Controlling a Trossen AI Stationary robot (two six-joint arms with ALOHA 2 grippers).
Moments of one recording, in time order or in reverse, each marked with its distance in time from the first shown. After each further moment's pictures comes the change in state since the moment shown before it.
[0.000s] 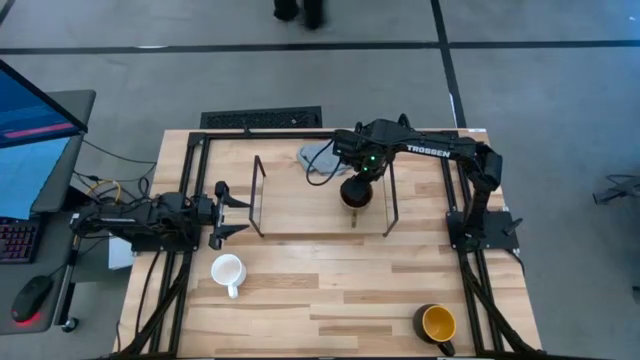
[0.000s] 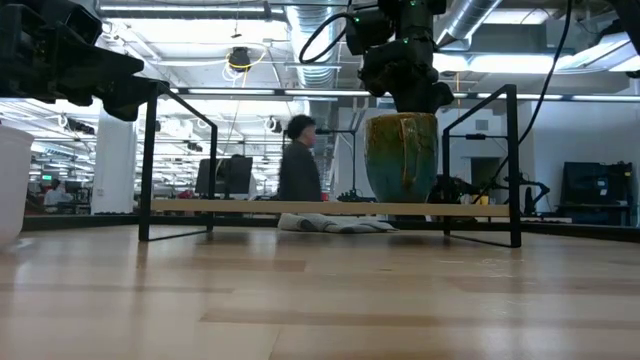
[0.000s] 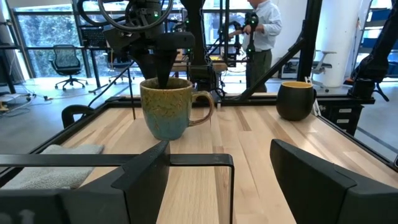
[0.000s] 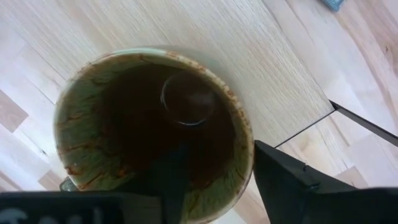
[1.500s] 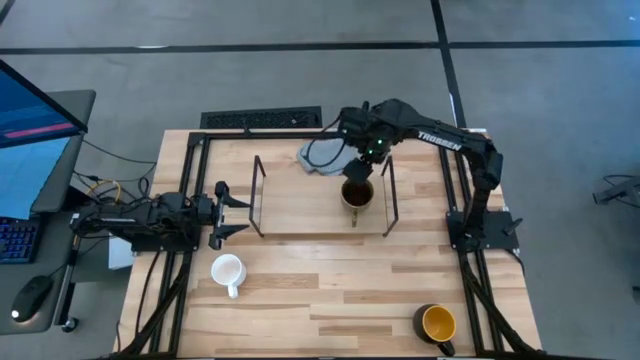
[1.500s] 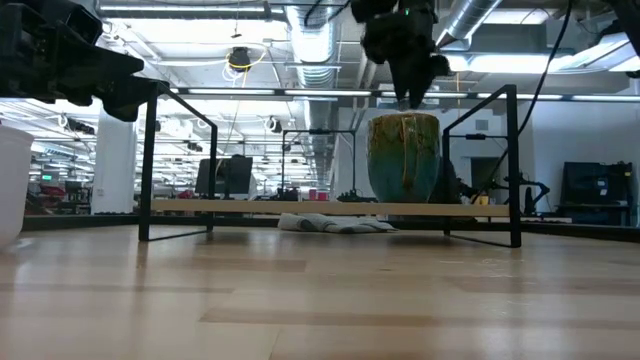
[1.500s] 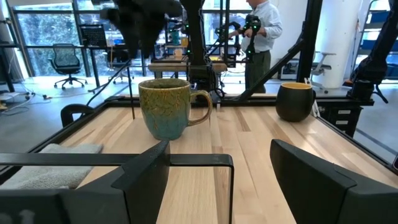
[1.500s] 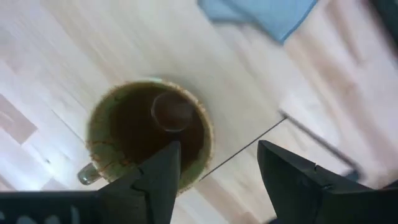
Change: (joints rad) left arm 0.000 0.000 0.000 0.000 0.001 -0.009; right arm -0.040 0.000 0.244 -0.154 0.089 -0.041
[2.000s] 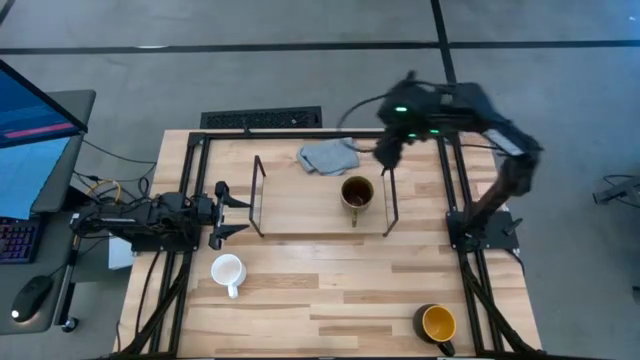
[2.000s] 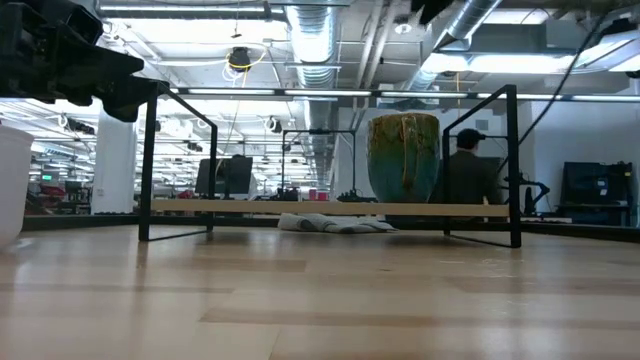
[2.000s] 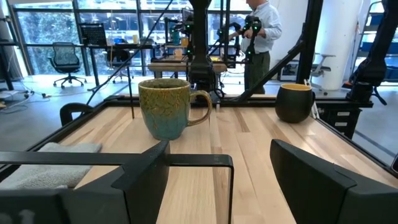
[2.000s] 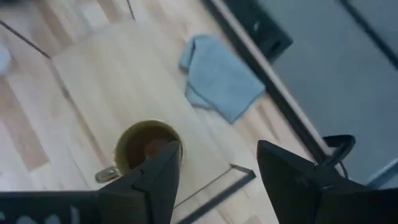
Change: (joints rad) left arm 0.000 0.000 0.000 0.000 0.000 -0.012; right arm 0.077 -0.227 0.232 -0.040 0.196 -0.113
